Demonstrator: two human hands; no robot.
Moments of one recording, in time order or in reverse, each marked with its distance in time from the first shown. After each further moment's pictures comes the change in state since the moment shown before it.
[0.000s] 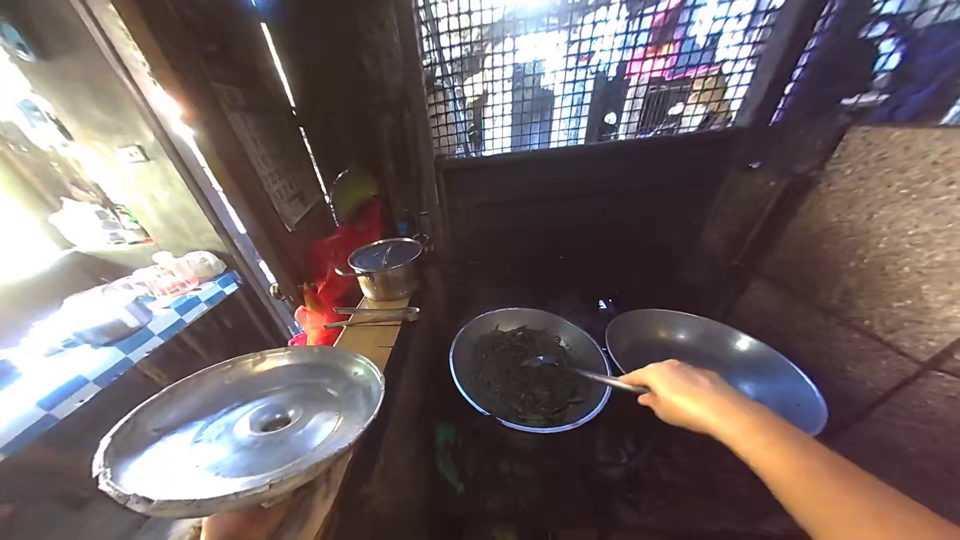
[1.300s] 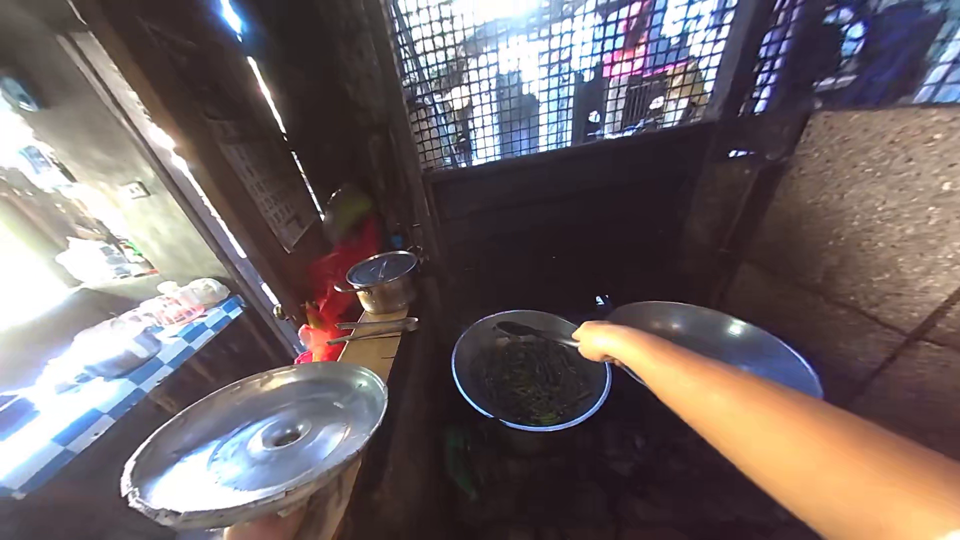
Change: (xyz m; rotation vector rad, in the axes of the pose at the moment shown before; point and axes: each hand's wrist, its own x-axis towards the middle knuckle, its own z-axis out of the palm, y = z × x) left_hand 0.004 -0.005 -0.015 -0.151 -0.193 0.003; right_hand 0.087 -0.046 -0.028 0.108 -0.110 0.132
